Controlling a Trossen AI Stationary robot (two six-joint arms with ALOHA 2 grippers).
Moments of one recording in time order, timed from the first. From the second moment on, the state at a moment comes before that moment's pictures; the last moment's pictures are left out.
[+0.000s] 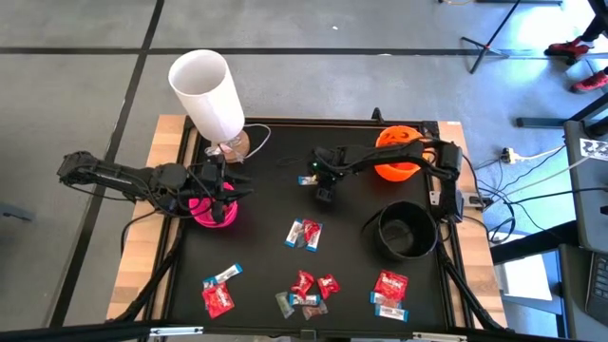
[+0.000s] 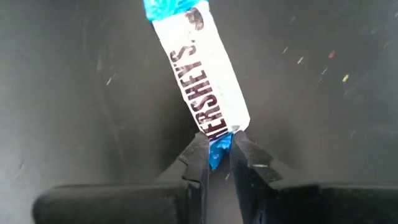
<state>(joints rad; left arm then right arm) -0.15 0.58 0.39 0.16 -0.29 -0.15 -0.24 1.98 1.29 -0.52 0.00 -0.01</state>
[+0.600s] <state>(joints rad) -0.15 0.58 0.39 0.16 -0.29 -0.15 -0.11 1.74 1.29 -0.68 0.01 0.03</state>
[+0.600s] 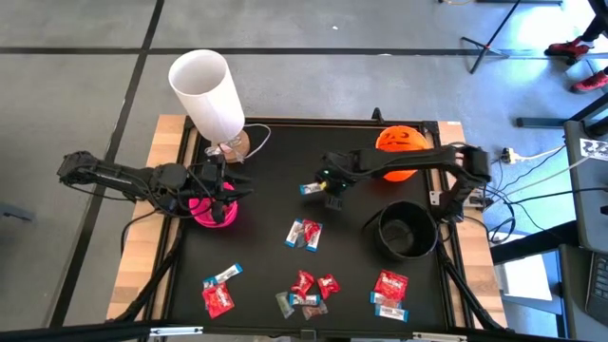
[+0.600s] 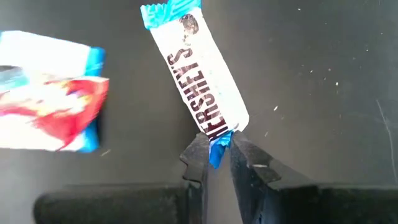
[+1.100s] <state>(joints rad) -0.15 0.64 0.39 0.16 -0.30 -0.16 0.25 1.38 1.29 -1.04 -0.03 0.19</state>
